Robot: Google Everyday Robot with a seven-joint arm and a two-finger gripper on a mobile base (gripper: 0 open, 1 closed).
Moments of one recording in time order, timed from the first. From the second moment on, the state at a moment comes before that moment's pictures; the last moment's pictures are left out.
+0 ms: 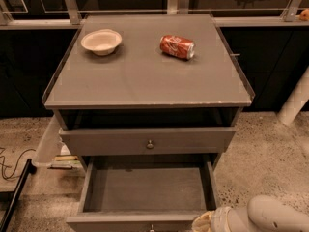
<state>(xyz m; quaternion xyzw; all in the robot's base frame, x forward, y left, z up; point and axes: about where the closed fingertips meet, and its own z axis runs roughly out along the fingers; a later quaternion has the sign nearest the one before) 0.337 -0.167 0.449 -0.54 0.78 0.21 0.25</state>
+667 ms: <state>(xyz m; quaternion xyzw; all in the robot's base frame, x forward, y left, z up) 0.342 -0.151 0.402 -0.55 0.77 0.19 0.27</state>
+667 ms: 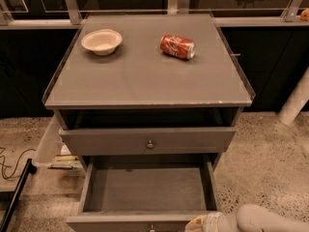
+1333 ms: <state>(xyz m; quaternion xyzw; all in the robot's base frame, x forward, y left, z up) 0.343 -0.151 0.400 -0.55 0.77 0.19 0.27</state>
